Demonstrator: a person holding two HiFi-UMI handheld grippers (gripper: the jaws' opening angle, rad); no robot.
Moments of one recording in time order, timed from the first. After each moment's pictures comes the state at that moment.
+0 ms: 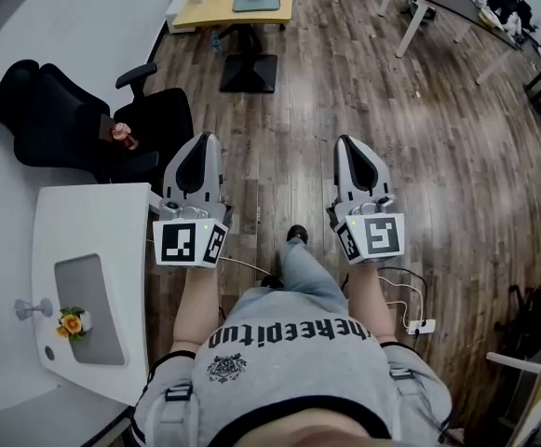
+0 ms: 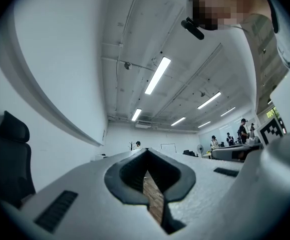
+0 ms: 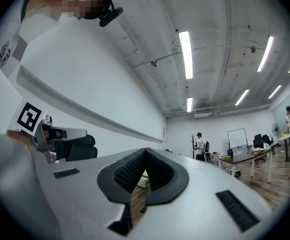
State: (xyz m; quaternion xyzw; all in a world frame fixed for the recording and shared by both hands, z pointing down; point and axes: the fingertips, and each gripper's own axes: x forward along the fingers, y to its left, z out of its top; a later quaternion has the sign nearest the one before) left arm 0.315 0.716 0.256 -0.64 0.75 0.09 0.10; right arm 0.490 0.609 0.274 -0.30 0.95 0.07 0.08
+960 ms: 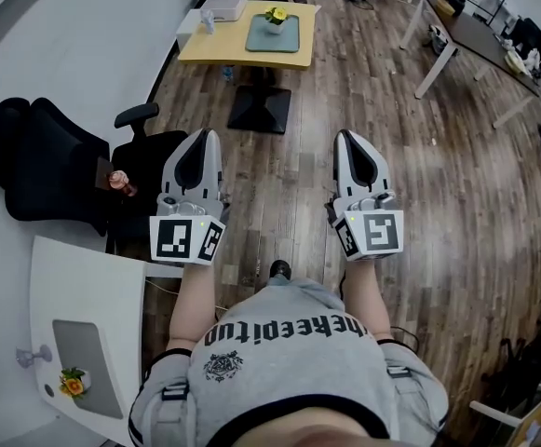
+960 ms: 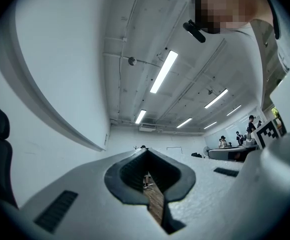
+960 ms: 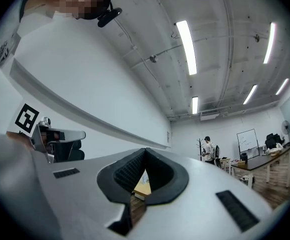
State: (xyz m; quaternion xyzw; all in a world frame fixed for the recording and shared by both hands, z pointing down) left arm 0.164 0.482 0.232 -0.63 0.76 0.10 0.13; right arm 0.328 0.361 0.245 -0.27 0.95 0.08 0.11
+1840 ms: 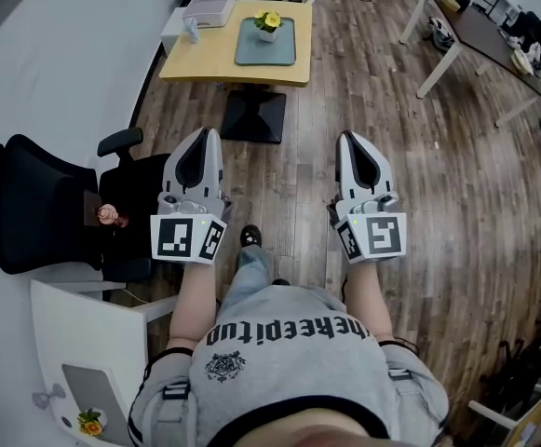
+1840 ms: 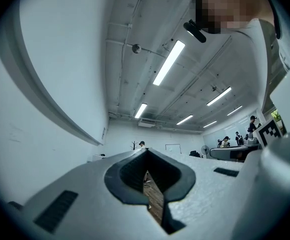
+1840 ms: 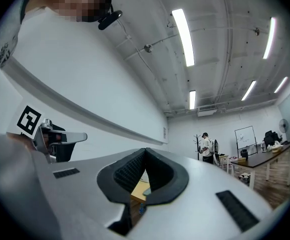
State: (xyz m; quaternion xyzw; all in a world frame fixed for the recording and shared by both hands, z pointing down) left arm 0.059 0.313 0.260 -0.64 0.75 0.10 0.10; right arm 0.231 0.203 0.269 -0.29 0.95 0.07 0.10
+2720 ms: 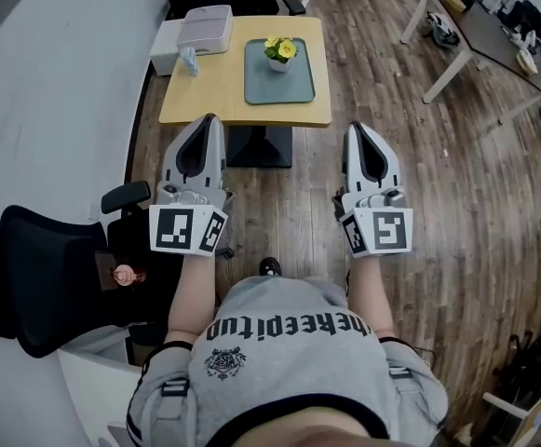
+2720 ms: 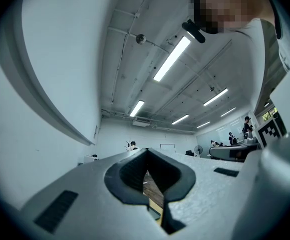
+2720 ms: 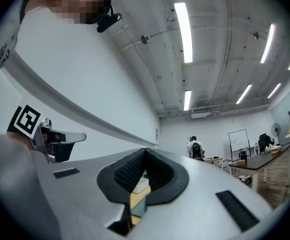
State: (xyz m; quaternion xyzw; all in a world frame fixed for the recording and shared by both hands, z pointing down) left arm -0.136 0.138 0.248 -0.68 0.72 0.09 0.11; right arm 0.047 0.045 0.260 -0.34 0.93 0.08 0.10
